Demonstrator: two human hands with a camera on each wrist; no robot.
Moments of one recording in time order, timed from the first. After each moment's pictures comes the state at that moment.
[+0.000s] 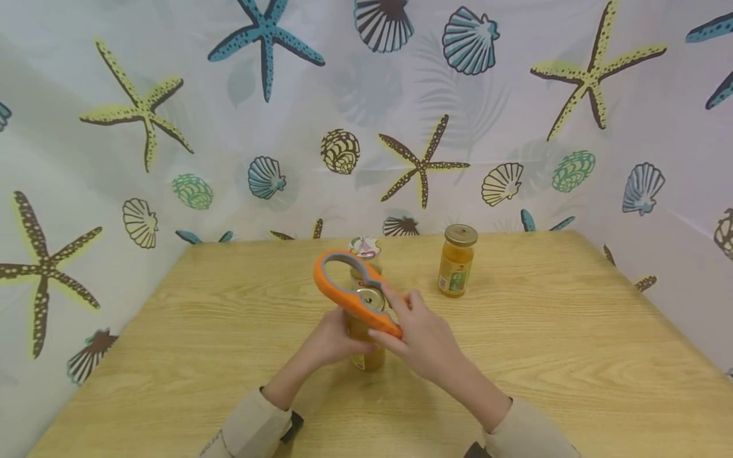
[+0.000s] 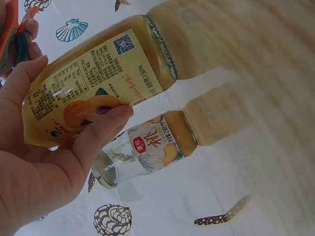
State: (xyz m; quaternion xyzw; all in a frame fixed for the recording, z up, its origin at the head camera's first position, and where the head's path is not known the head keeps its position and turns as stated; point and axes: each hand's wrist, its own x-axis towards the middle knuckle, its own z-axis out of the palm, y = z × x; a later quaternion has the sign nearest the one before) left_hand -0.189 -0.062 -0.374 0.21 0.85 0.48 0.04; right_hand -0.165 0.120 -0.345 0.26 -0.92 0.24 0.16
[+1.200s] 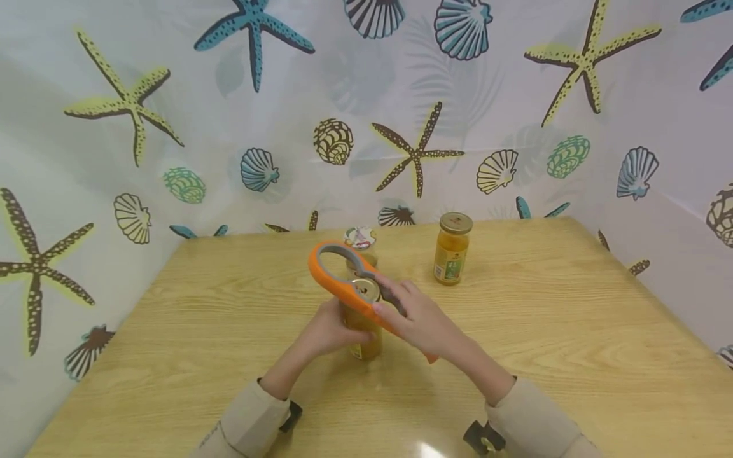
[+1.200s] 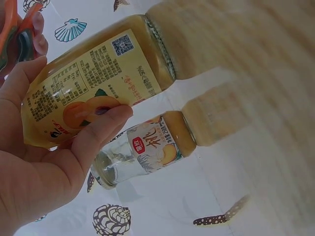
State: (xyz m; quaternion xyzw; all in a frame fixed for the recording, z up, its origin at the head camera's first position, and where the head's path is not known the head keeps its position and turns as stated) left_hand -0.190 -0.061 -0.374 0.20 0.85 0.48 0.04; right_hand -0.174 0.135 -0.334 0.28 -0.89 0.37 0.01
